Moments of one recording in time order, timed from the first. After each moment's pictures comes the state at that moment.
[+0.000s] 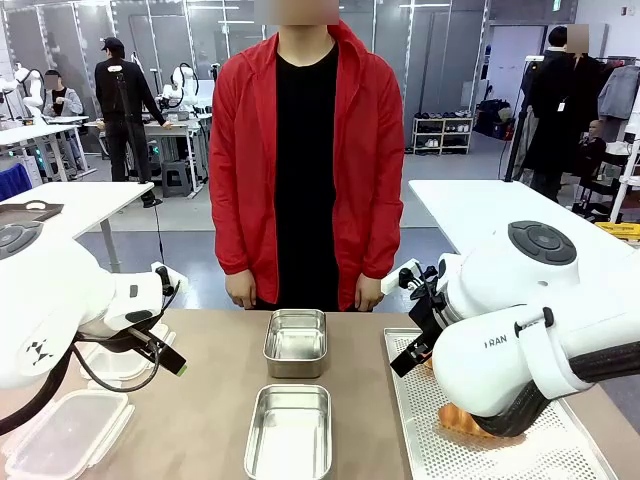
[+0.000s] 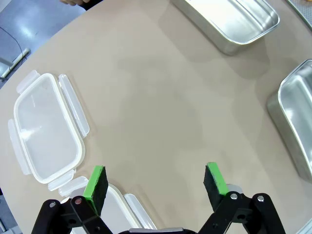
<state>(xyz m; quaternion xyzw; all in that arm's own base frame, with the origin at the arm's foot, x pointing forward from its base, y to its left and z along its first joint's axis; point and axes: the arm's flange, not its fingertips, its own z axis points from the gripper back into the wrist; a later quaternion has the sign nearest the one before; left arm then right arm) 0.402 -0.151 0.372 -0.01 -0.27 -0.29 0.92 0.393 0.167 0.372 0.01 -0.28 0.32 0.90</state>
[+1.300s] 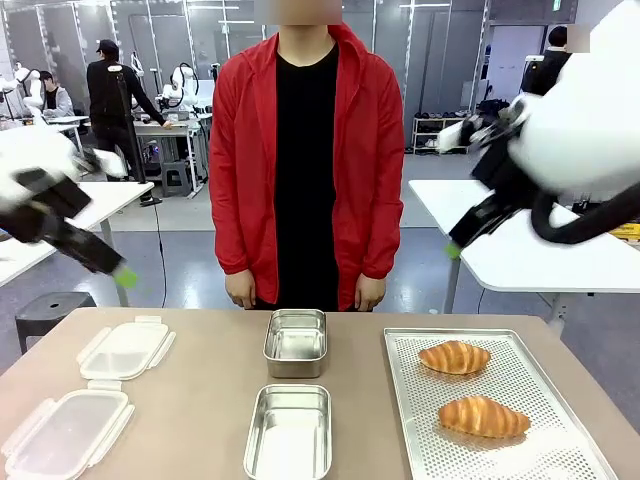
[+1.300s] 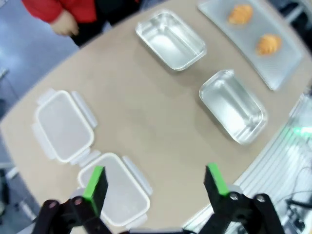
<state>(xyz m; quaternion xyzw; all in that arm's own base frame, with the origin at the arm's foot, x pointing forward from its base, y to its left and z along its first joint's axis) 0.352 -0.082 0.585 -0.12 -0.25 -0.33 0.90 0.387 0.085 0.605 0.05 -0.28 0.34 0.90</state>
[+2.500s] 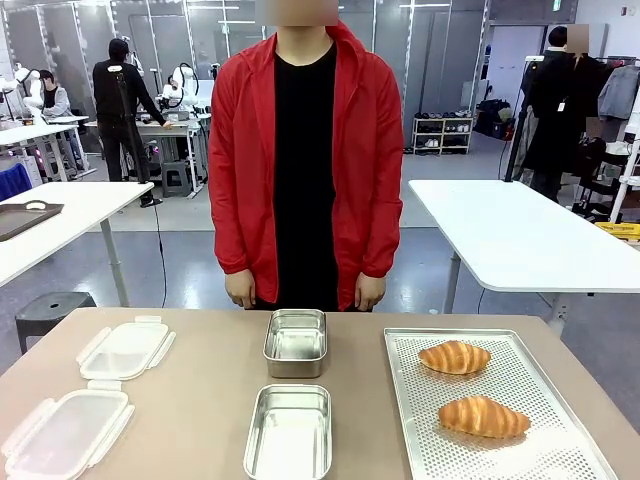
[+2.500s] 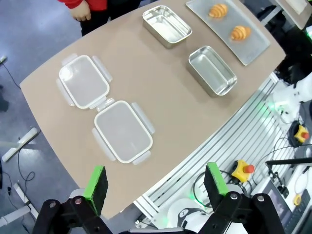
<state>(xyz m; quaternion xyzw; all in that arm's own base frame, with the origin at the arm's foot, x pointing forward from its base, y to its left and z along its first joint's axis) 0.262 0.075 0.681 -0.16 -0.25 -0.31 0.90 0.310 -0.144 0.645 0.07 -0.27 0.37 0.89</state>
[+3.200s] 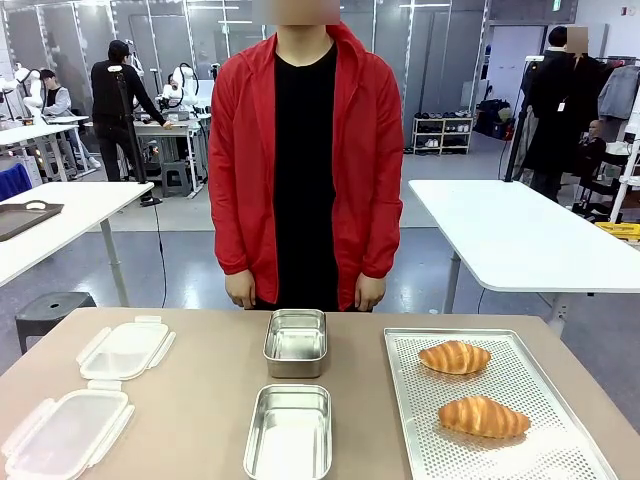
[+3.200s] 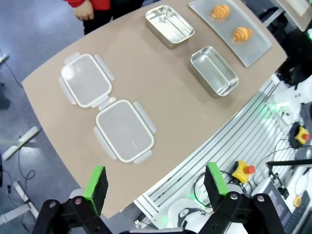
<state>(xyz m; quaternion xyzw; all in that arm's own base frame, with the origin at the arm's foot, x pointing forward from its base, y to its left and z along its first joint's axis) 0.261 0.077 0.681 -0.16 -0.25 -0.30 0.91 0.317 -0.095 0.647 0.03 -0.25 0.48 0.84</state>
